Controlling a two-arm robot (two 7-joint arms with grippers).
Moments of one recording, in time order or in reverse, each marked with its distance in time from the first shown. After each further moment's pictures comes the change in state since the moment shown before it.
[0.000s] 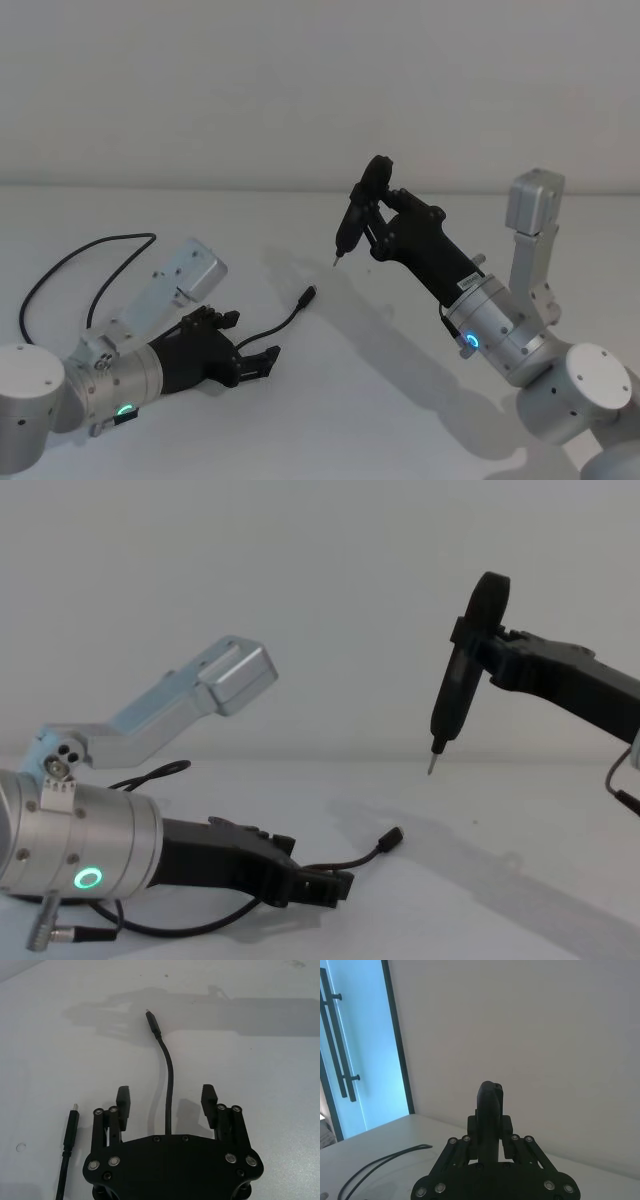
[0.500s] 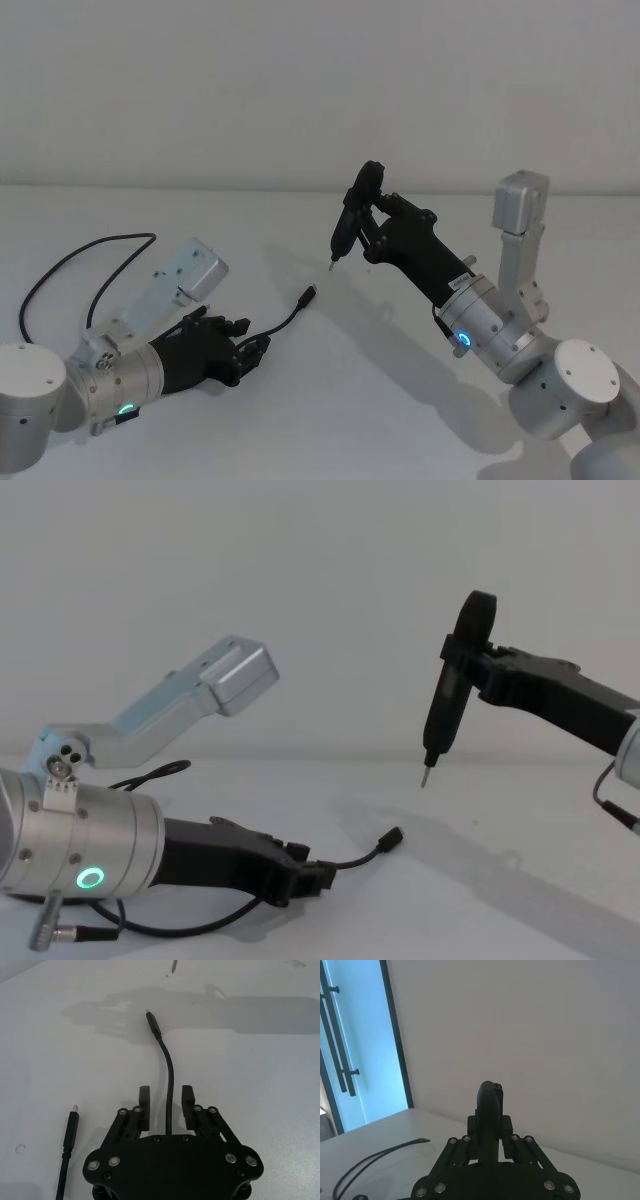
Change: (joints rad) left arm -0.003 -0.004 0.001 0.006 0.002 -0.002 -0.001; right arm 0.035 -0.015 -0.011 0.068 -0.008 -0.006 0.014
